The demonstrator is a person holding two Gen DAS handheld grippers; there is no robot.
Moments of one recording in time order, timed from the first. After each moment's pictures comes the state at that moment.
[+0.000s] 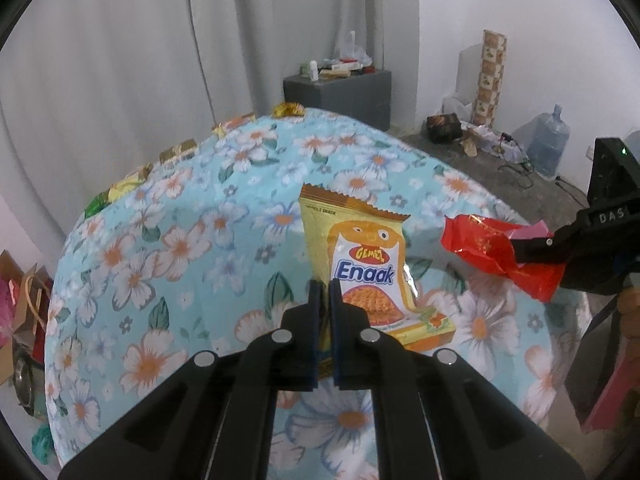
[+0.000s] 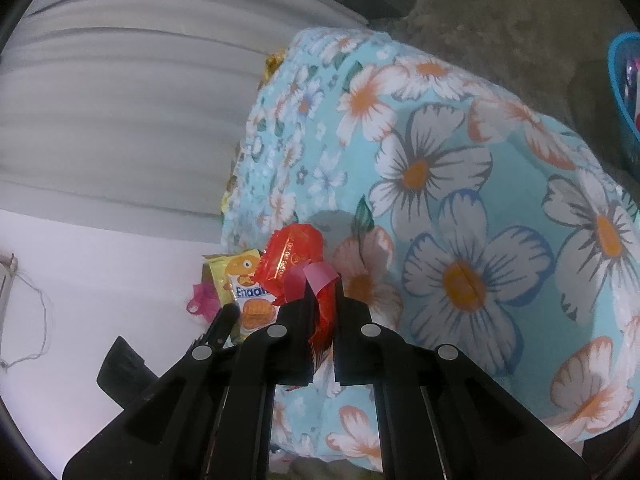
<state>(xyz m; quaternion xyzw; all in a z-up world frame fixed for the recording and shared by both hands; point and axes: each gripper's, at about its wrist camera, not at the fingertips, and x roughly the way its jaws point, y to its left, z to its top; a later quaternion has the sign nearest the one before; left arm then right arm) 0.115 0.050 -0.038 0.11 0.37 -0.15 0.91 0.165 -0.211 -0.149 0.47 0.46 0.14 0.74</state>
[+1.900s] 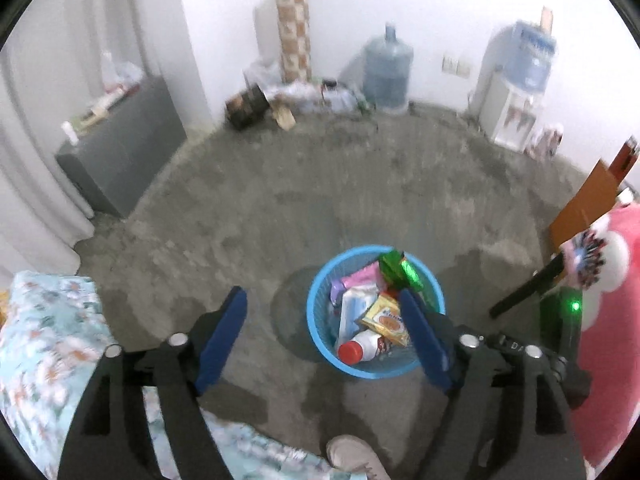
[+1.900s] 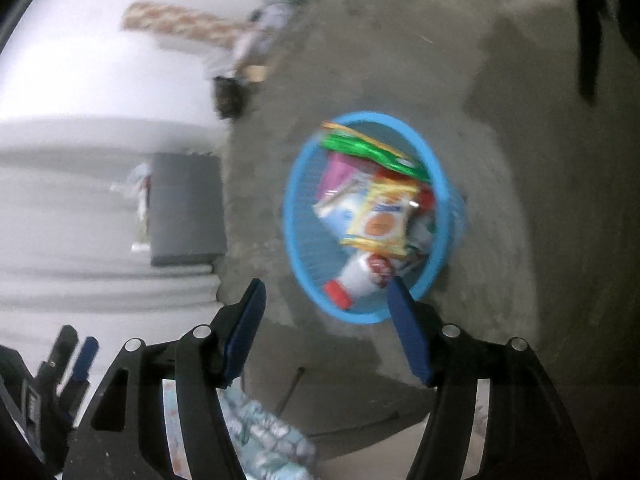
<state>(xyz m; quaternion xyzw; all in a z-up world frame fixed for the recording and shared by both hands) 0.199 -0.364 -0.052 0.22 0.39 -0.41 0.80 -0.013 -0.496 -0.265 0.63 0.25 -0.26 0.69</state>
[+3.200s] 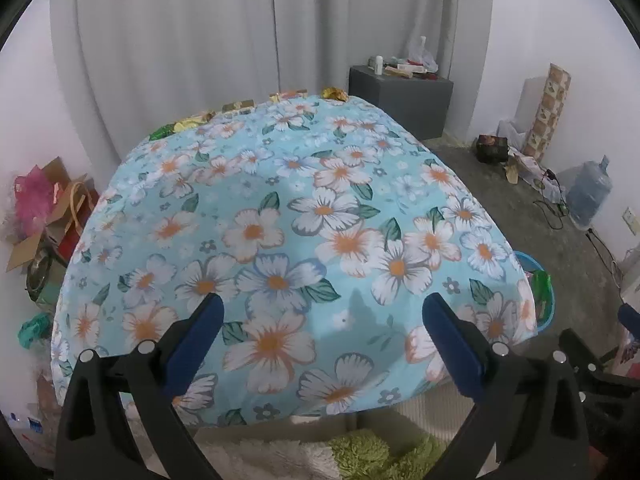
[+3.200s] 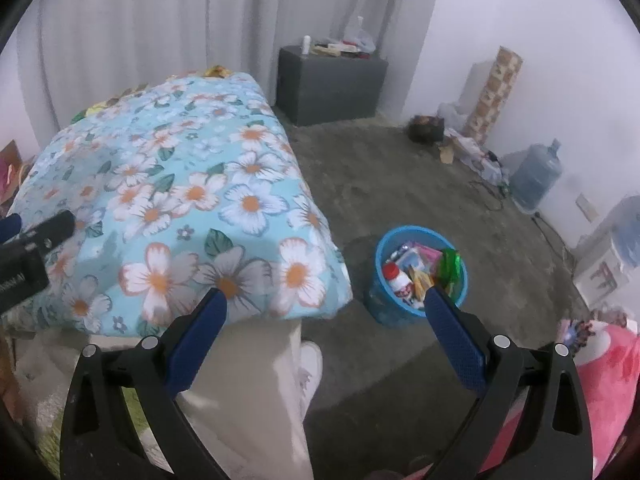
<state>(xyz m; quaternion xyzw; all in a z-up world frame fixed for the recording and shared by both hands) -0.002 -0.001 -0.019 0.02 0.41 -0.01 0.91 -0.006 -0.159 -0.058 -0.02 0.43 -0.15 0.89</state>
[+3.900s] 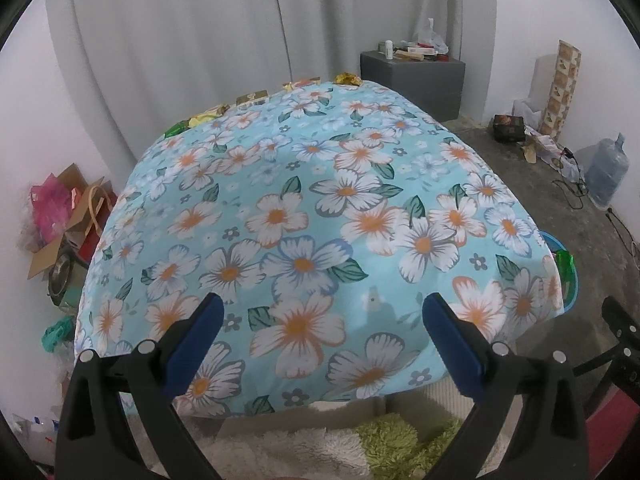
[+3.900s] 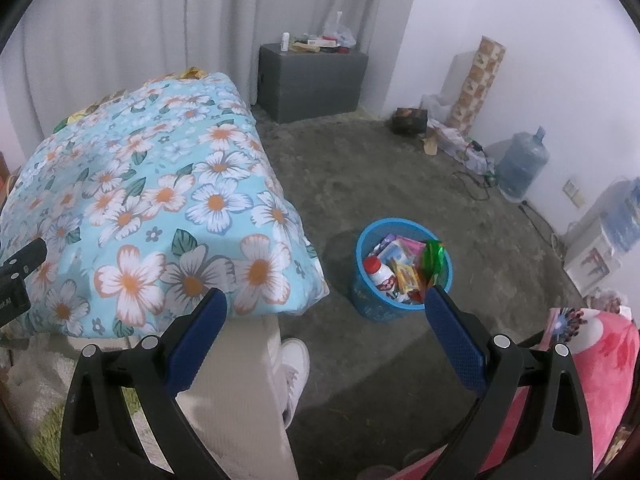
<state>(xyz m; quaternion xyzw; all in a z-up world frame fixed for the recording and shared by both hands) -0.002 0.001 -0.026 0.06 0.43 0.02 0.90 -0.011 -0.173 -0.059 -0.02 0.43 -0.18 0.88</state>
